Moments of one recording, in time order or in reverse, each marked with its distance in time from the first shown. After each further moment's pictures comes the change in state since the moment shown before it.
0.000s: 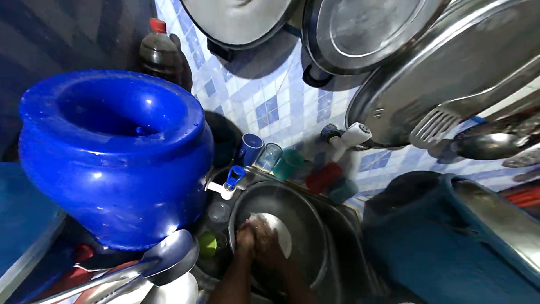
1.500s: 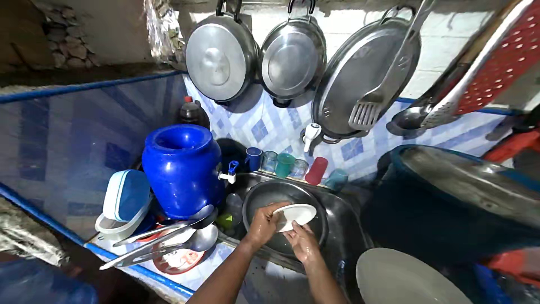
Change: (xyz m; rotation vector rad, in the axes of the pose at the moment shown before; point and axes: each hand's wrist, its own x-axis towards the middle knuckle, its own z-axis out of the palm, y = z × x) left_hand -0.180 0.056 -0.024 0.449 -0.366 0.991; right_hand -0.125 -0.016 -0.051 1.824 0.535 0.257
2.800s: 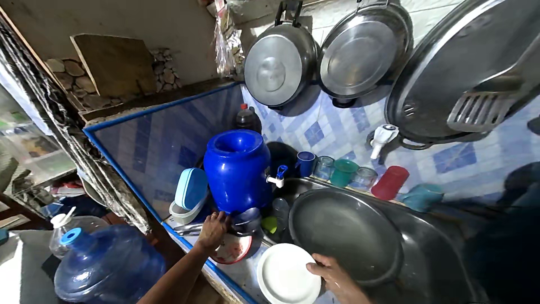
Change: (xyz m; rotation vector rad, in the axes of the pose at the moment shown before) left_hand -0.100 -0.046 -0.204 1.360 -0.229 -0.591; right_hand -0.033 0.023 0.000 -0.725 -0.634 0.196
